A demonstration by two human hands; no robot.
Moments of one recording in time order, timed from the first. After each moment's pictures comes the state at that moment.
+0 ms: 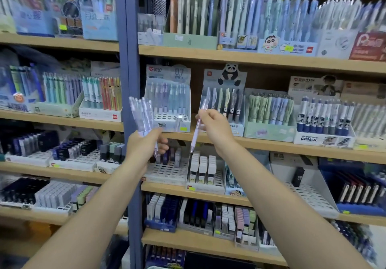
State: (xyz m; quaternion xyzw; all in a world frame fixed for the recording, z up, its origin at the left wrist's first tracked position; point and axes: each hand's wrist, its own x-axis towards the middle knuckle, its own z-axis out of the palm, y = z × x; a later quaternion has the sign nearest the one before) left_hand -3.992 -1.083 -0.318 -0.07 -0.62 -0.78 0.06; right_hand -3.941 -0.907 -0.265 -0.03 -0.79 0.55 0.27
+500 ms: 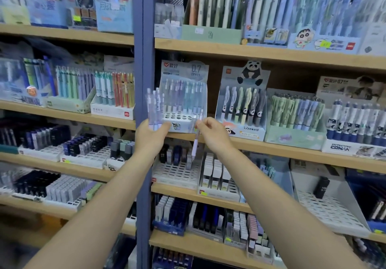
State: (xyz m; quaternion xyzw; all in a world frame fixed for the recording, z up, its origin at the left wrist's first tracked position) left_hand -4.029 -1.088 -0.315 -0.07 -0.69 -0.70 0.20; right_hand -3.995 -0.924 -0.293 -0.03 -0.84 0.49 0.22
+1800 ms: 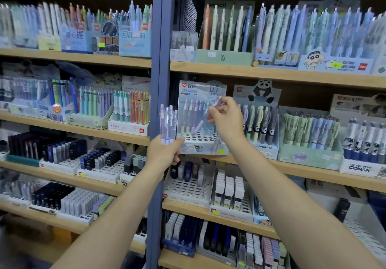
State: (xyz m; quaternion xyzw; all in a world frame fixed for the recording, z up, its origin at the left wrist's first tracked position) left_hand -4.032 -1.102 -0.305 -0.08 -0.68 -0.73 0.10; right_hand -4.017 -0.937 -0.226 0.04 -0.75 0.54 0.38
